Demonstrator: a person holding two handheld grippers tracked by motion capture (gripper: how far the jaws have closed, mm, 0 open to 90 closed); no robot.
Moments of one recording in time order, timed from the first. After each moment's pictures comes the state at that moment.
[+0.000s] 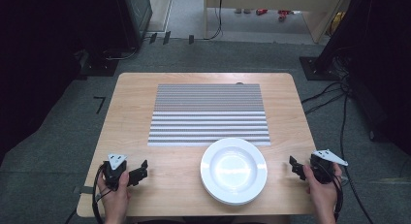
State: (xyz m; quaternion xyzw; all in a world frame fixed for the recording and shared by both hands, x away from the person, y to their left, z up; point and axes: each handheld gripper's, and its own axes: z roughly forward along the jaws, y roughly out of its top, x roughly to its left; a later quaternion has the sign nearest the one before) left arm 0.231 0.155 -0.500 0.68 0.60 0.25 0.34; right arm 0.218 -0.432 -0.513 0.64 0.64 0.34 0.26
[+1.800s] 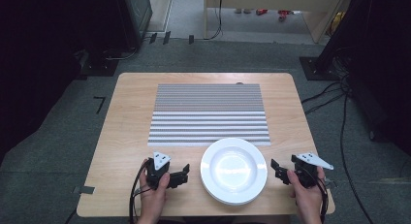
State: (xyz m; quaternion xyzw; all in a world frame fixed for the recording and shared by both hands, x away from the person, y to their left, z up) left arm 0.227 0.047 -0.492 0.74 0.52 0.17 0.39; right arm 0.205 -0.375 -0.495 0.61 0.65 0.39 0.22
